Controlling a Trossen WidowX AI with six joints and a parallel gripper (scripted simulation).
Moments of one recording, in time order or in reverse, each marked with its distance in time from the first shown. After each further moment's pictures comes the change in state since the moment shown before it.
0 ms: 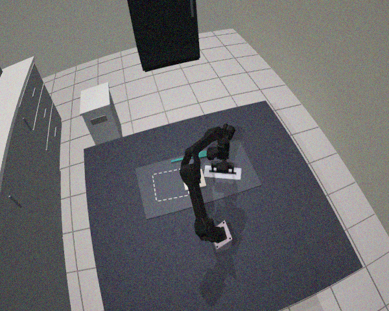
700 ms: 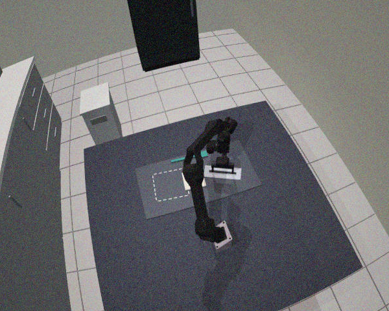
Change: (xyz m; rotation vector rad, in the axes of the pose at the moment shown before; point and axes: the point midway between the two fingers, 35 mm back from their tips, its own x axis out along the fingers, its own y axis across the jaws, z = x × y) arm -0.054 0.003 -0.001 0.019 -0.010 -0.007
